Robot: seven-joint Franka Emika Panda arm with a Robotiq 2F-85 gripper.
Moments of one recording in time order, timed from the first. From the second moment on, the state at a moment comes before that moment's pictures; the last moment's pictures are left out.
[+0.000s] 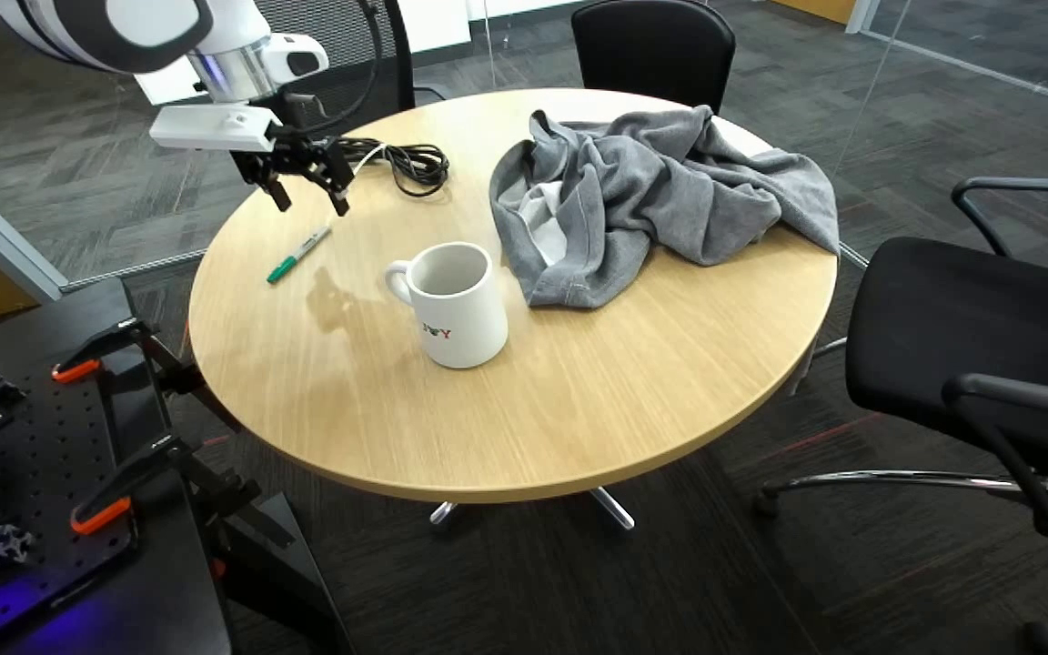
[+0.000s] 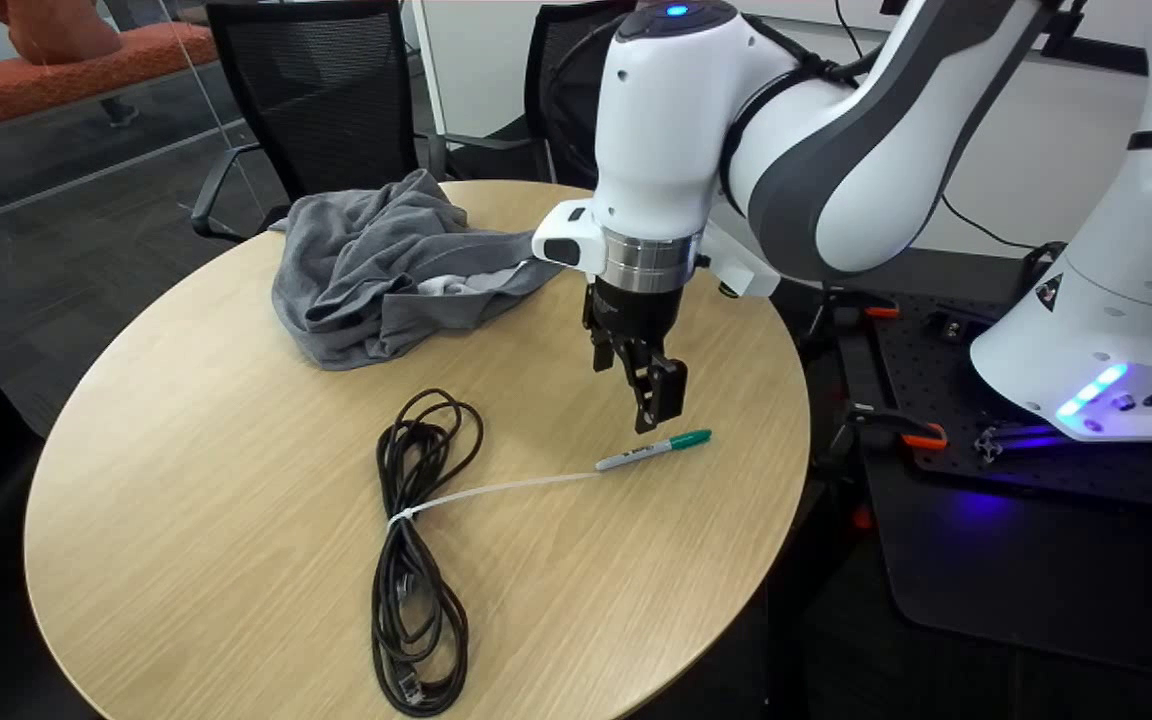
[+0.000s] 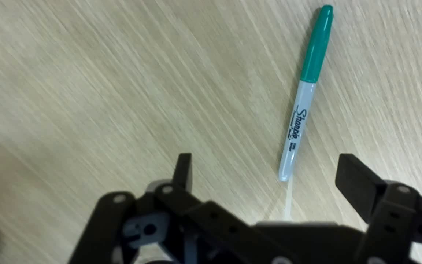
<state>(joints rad) 0.16 0.30 0.10 -2.50 -0.07 2.85 -0.32</state>
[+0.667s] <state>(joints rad) 0.14 0.42 0.14 -2.45 -0.07 2.86 -0.31</state>
